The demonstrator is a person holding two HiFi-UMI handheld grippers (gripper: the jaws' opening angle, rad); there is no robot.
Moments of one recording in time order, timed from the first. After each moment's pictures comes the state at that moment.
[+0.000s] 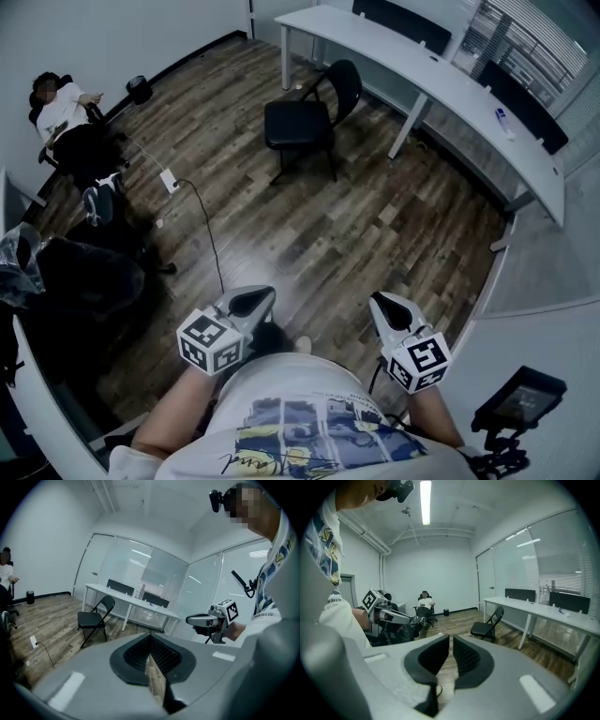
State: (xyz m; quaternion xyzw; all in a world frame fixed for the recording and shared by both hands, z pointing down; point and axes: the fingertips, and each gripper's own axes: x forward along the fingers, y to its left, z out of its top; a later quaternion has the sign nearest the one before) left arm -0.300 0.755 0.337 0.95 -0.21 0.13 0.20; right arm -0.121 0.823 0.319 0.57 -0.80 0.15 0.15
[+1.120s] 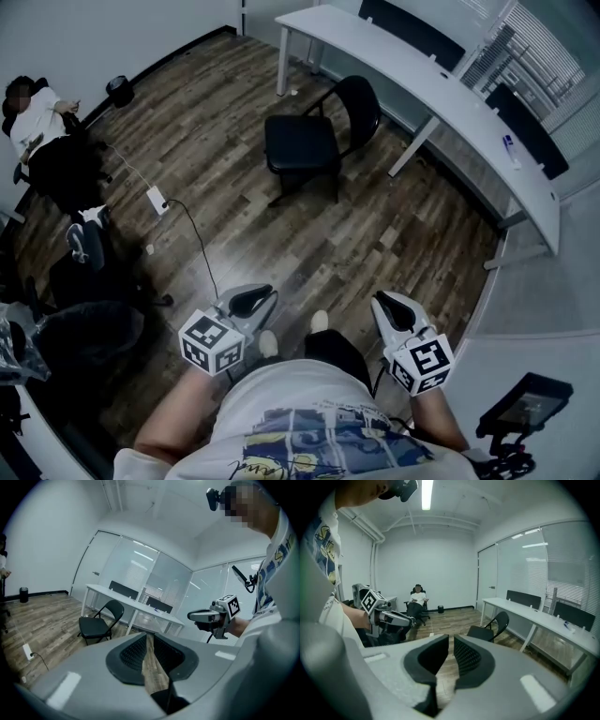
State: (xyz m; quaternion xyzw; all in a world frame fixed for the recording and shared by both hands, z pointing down) left arm -0.352 0.542 0.357 0.95 -0.18 0.11 0.22; right arm -0.178 0.615 0.309 0.58 -0.77 0.14 0.21
